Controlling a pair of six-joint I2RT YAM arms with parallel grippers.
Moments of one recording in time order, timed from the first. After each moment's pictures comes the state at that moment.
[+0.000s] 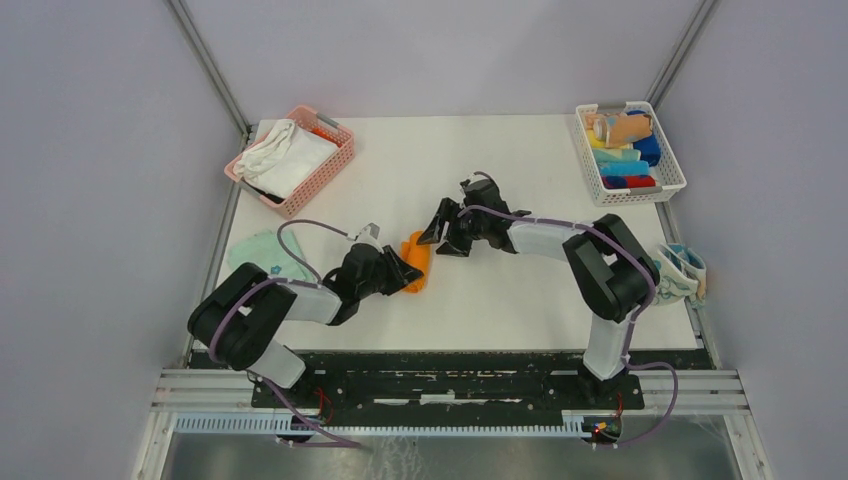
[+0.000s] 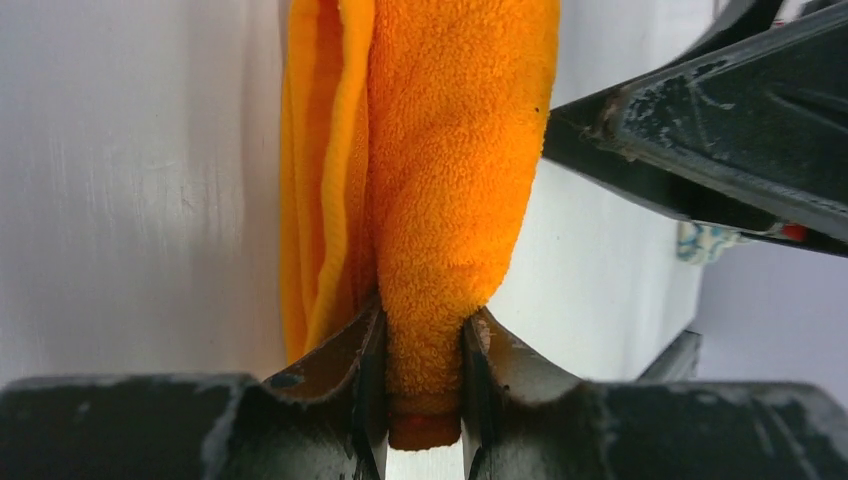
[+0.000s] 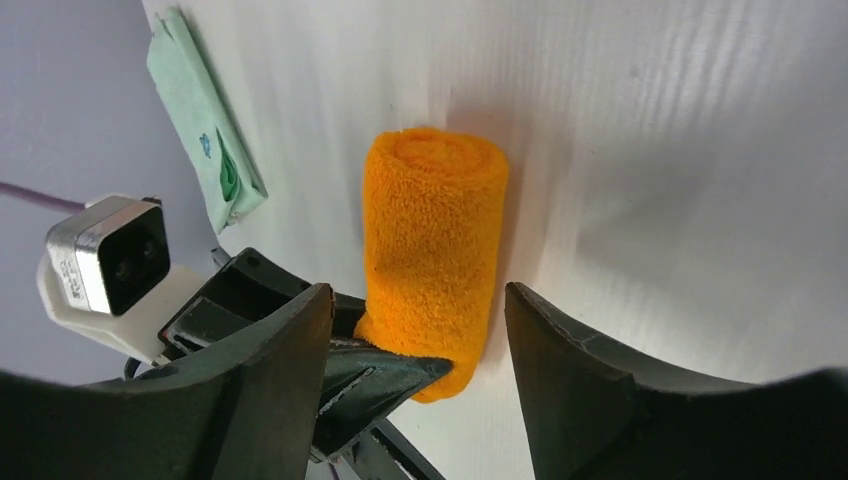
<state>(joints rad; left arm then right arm) -0.63 1.51 0.38 0.56 0.06 -0.96 0.59 1.85 1.07 0.02 -0.37 0.91</state>
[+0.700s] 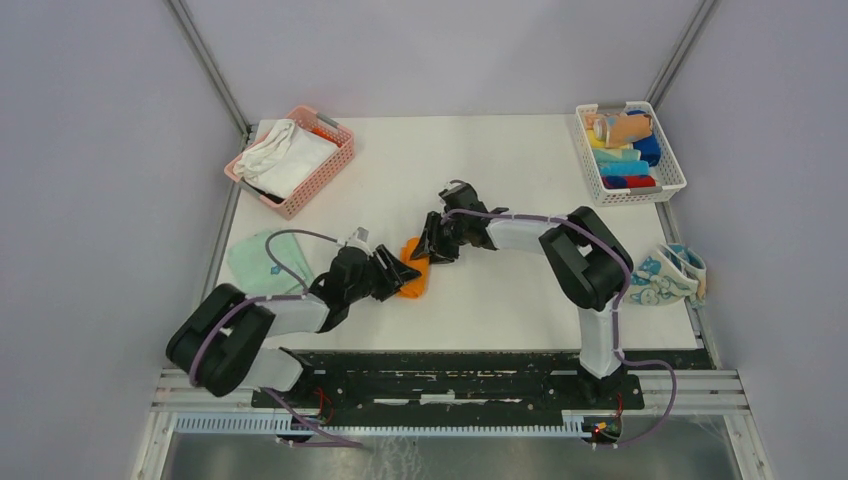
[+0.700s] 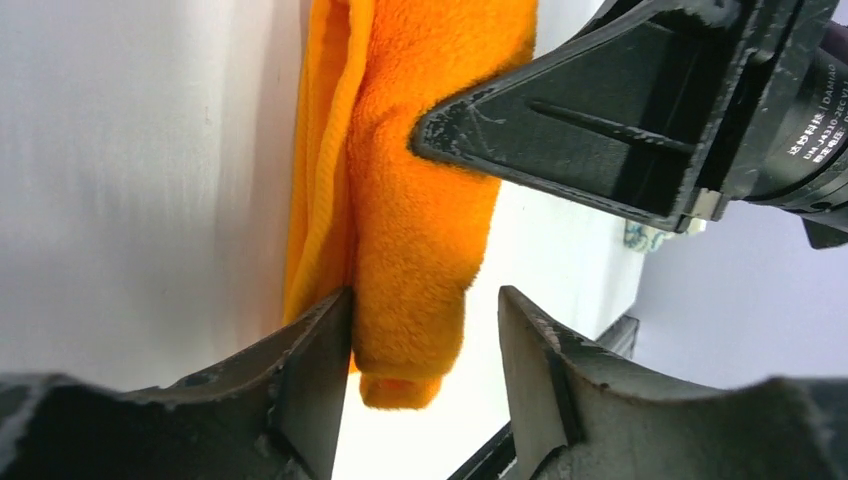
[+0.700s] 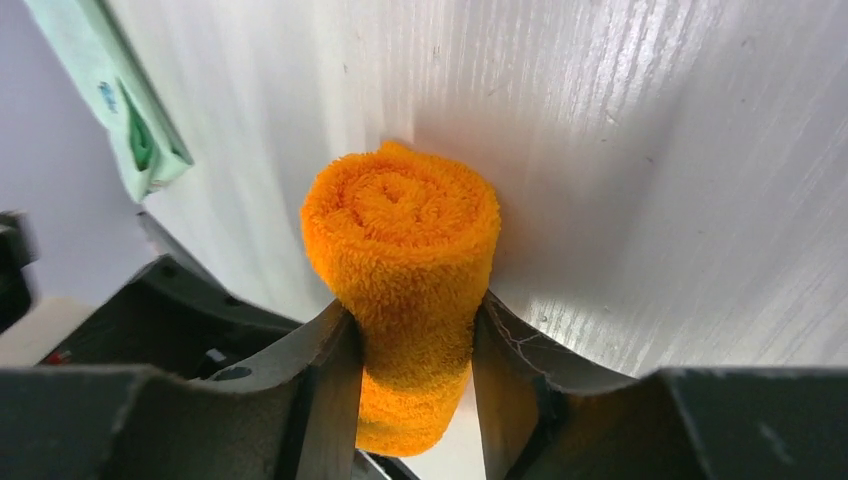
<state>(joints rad) -0.55 1.43 0.29 0.62 0.20 -1.09 0.64 2.01 1.18 -0.04 -0.42 0.87</state>
